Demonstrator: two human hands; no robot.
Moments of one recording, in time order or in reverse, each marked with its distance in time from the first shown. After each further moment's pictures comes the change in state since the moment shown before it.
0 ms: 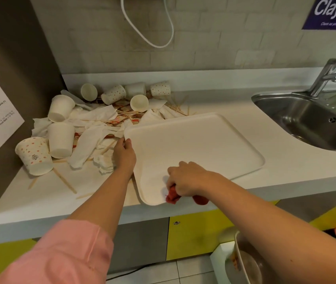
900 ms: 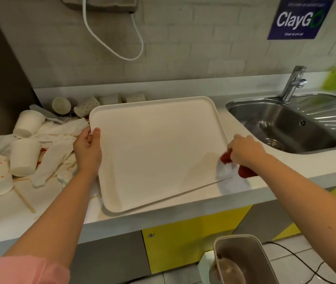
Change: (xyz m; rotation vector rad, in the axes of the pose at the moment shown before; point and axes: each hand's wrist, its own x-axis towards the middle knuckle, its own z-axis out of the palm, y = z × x) left_hand -0.029 0.066 -0.001 -0.222 0.053 0.304; right_hand -0.082 0.204 -0.005 0.014 0.267 0.737
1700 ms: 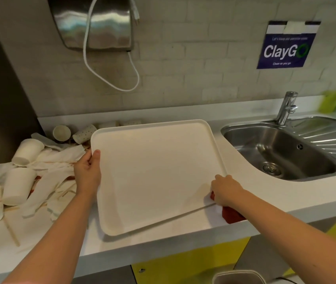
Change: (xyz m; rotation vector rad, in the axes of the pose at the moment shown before) left_hand -0.004 0.021 0.030 -0.040 0.019 0.069; right_hand 0.004 -0.007 0.023 -0.071 -0.196 -0.183
